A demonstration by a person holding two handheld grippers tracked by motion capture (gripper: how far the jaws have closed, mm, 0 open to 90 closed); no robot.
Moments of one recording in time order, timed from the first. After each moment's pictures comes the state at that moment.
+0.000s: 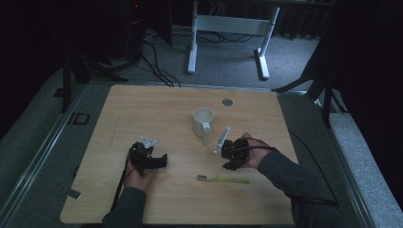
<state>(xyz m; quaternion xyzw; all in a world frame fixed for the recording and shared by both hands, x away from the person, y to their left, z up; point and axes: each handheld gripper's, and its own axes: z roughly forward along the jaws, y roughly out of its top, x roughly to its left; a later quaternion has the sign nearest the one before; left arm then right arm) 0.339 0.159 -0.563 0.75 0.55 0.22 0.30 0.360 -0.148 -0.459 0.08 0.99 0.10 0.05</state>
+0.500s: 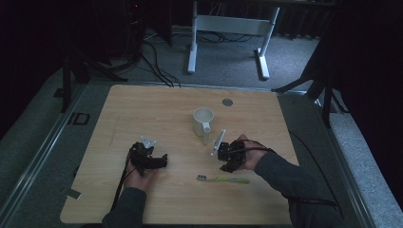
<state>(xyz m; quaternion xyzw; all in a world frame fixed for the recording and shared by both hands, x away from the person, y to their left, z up) 0.339 0.159 -0.563 0.75 0.55 0.22 0.30 0.357 -0.139 -0.465 0.07 0.99 0.09 0.05</state>
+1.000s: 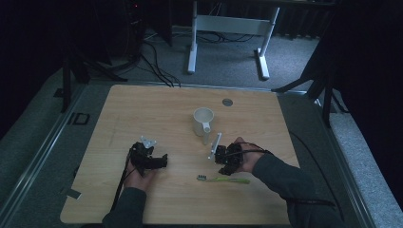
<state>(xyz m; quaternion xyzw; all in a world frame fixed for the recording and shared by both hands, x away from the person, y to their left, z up) 0.339 0.159 -0.563 0.75 0.55 0.22 0.30 0.352 -0.131 -0.473 0.06 0.99 0.08 0.04</state>
